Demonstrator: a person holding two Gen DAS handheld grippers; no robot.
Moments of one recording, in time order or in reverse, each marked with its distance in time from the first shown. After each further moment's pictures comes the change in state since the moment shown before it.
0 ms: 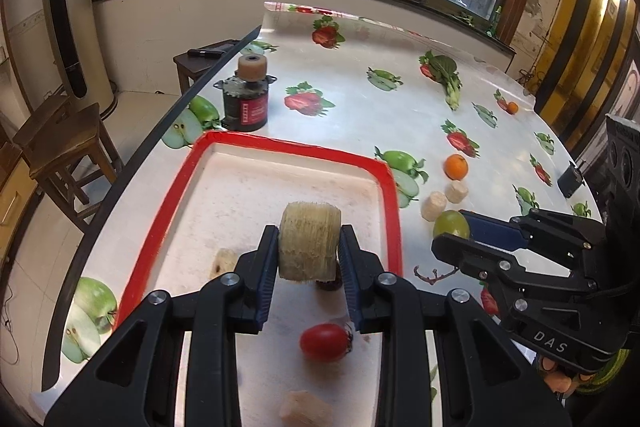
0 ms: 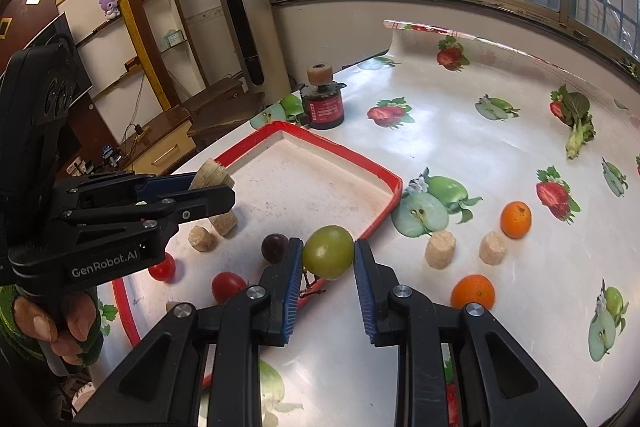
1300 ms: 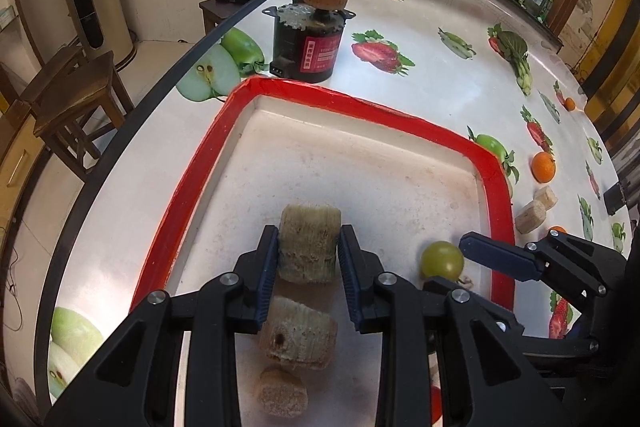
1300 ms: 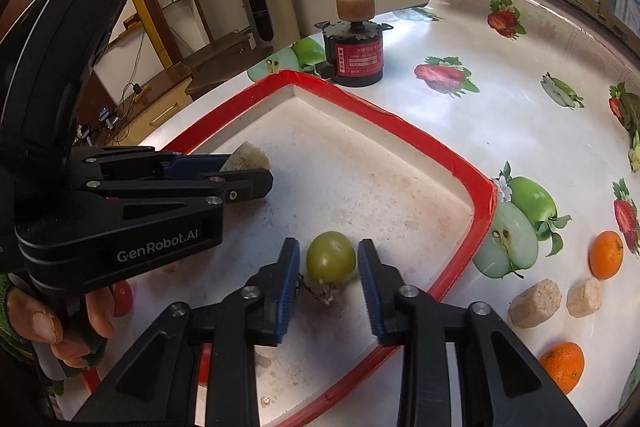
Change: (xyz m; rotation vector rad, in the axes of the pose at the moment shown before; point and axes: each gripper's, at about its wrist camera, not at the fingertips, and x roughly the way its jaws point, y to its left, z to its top) left arm 0.084 0.050 0.006 -0.095 0.170 0.072; right arm 0.102 0.020 0.010 -0.044 0.148 0.016
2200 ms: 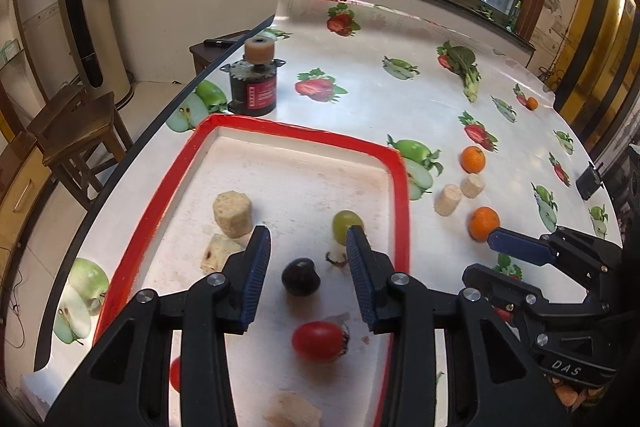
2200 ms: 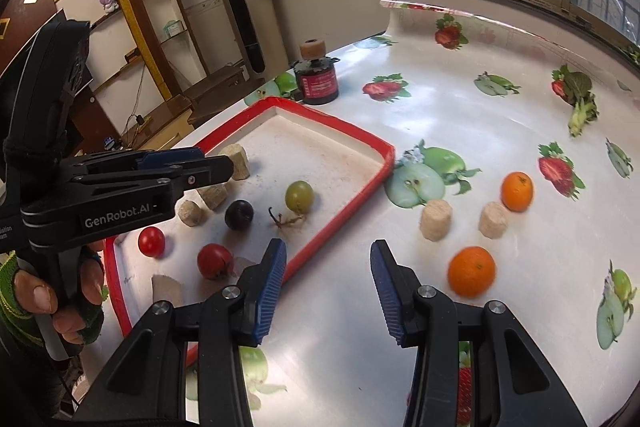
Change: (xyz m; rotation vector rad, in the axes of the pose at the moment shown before) left arm -0.074 -0.060 -0.036 0.074 -0.145 -0.007; right arm -0.101 -0.039 -0.057 0.072 -0.109 -0.014
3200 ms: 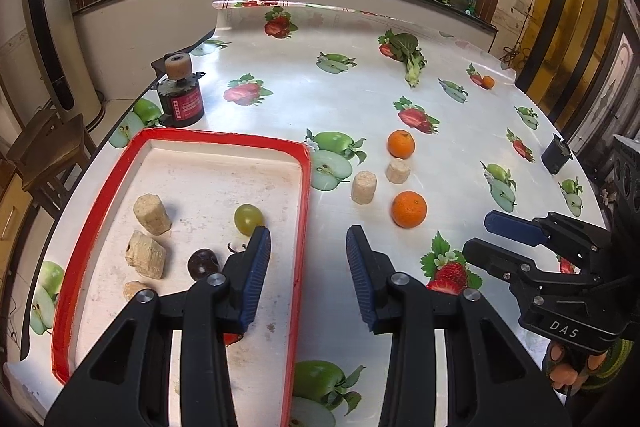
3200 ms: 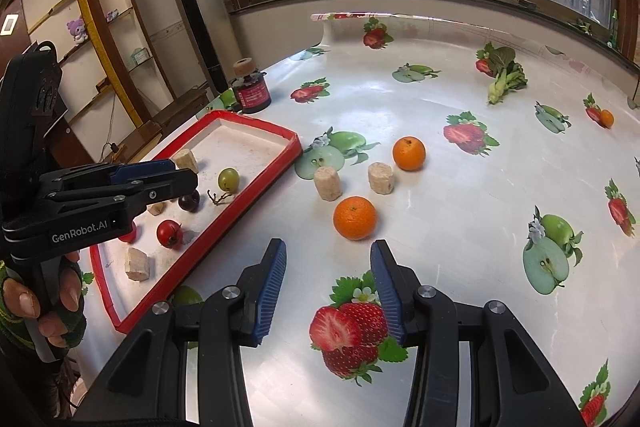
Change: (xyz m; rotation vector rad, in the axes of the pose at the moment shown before) left arm -0.014 -0.068 -0.007 0.090 -0.006 -0.071; right arm -0.055 -0.060 -0.036 0.100 -0.046 -0.084
